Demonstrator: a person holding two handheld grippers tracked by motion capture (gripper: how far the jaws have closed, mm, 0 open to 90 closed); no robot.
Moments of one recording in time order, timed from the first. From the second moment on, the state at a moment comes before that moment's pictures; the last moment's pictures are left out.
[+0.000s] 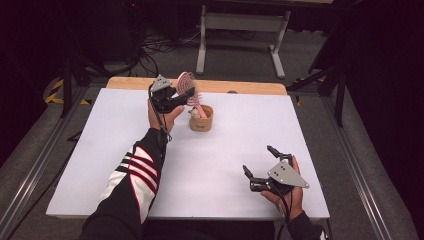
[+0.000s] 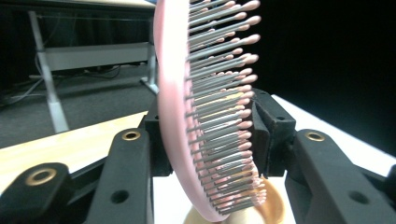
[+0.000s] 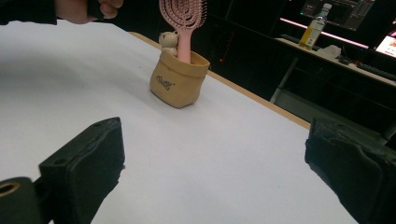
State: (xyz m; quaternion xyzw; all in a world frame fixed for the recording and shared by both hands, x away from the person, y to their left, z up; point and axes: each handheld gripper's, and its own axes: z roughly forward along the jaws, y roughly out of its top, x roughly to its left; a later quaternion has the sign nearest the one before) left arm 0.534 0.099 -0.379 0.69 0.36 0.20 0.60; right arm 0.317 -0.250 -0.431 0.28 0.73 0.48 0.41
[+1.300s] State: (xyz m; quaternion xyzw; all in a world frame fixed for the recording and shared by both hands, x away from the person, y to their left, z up) left arm 0.540 0.136 -0.381 0.69 0.38 0.20 0.58; right arm 0.318 -0.250 -0.432 0.28 0.73 0.48 0.41
